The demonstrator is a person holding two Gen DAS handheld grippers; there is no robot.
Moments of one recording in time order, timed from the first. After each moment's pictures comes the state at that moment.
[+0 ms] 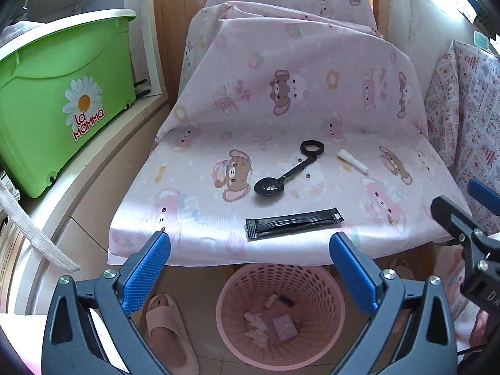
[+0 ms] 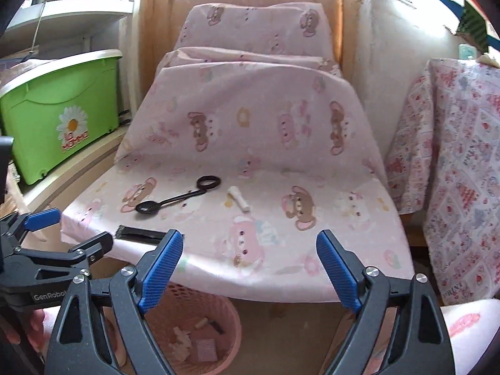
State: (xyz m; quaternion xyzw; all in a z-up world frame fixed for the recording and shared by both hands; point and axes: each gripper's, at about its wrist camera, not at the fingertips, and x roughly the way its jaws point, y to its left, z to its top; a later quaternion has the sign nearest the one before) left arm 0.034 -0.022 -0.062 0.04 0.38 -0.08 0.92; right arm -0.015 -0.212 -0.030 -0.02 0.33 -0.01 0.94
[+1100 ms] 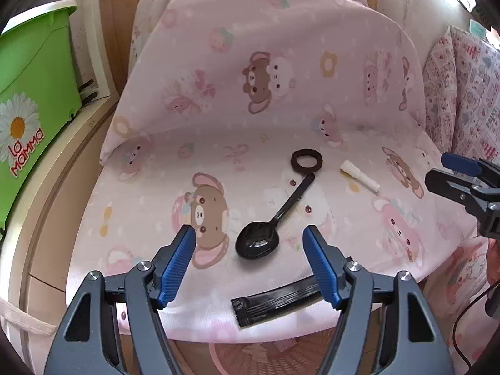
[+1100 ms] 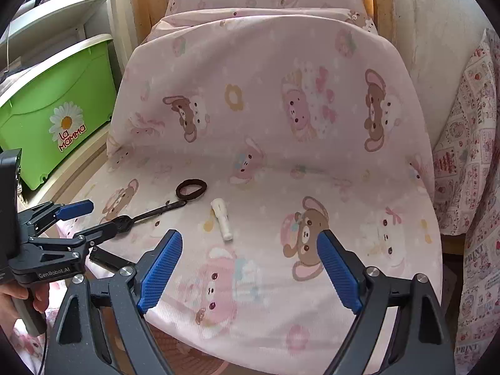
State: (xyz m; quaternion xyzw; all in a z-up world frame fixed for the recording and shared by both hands) left arm 0.126 -0.041 -0.090 0.07 0.42 -0.16 0.89; right arm 0.094 -0.265 -0.053 0.01 0.41 0.06 0.91
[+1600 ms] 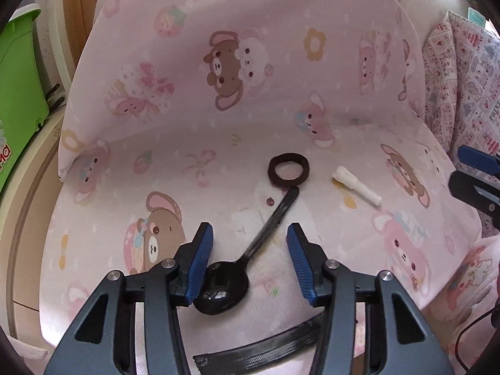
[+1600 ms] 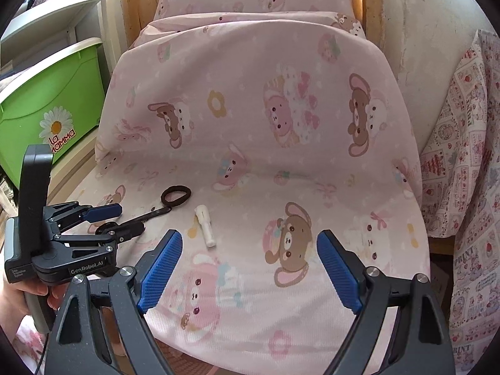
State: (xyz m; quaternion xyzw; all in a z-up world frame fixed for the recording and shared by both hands) left arm 0.162 -0.071 -0.108 0.07 0.44 -0.18 0.88; right arm 0.095 -0.273 -0.046 0.00 0.39 0.03 0.92
